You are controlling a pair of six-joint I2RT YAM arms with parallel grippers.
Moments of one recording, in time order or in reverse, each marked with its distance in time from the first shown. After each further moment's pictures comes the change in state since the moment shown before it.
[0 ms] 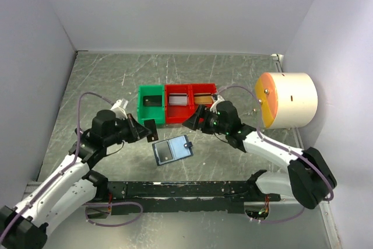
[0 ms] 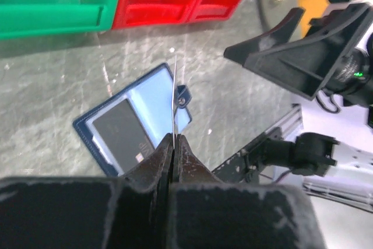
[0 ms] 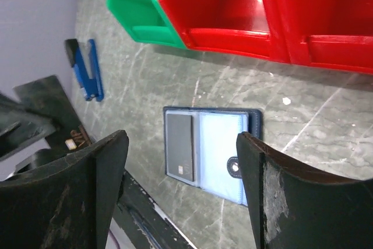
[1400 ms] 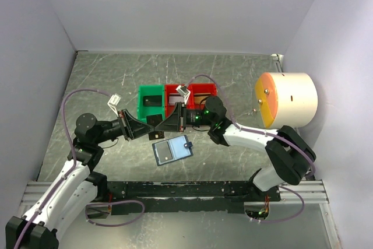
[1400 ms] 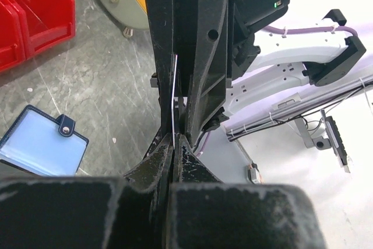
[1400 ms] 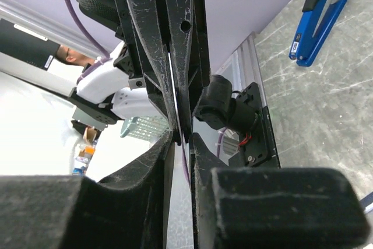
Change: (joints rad) left arm 0.221 -0.058 -0.133 0.626 0.661 -0.171; right arm 0.164 0.243 0.135 0.736 -0.565 0.270
